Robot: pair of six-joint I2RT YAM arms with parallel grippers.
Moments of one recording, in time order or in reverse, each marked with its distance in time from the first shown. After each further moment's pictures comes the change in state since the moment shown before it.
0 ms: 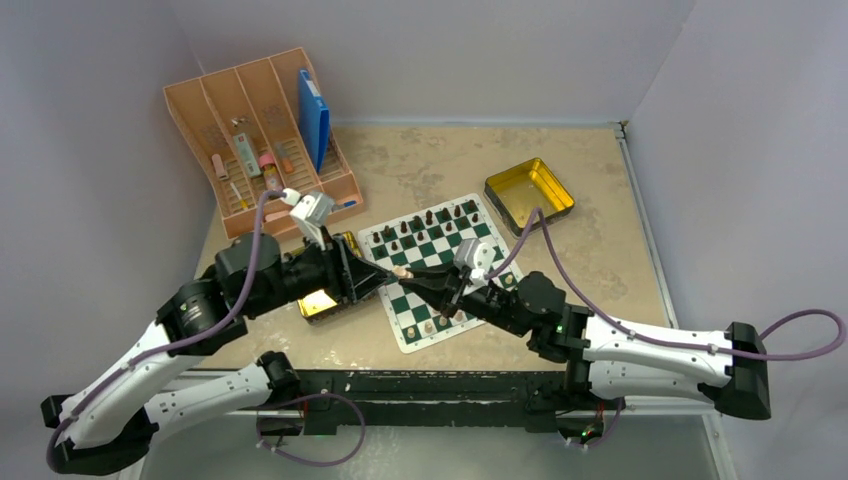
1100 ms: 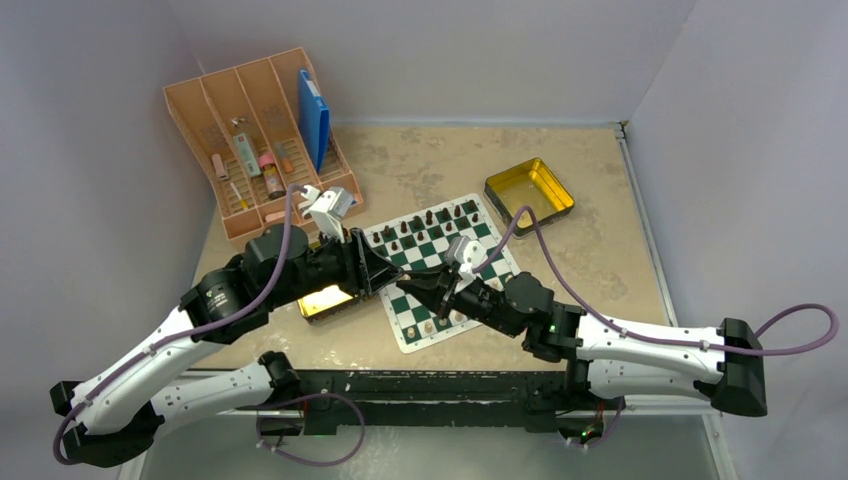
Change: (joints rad) left arm 0.000 0.101 -0.010 0.026 -0.026 -0.047; right arm 0.003 0.056 0.000 -0.032 0.047 0.074
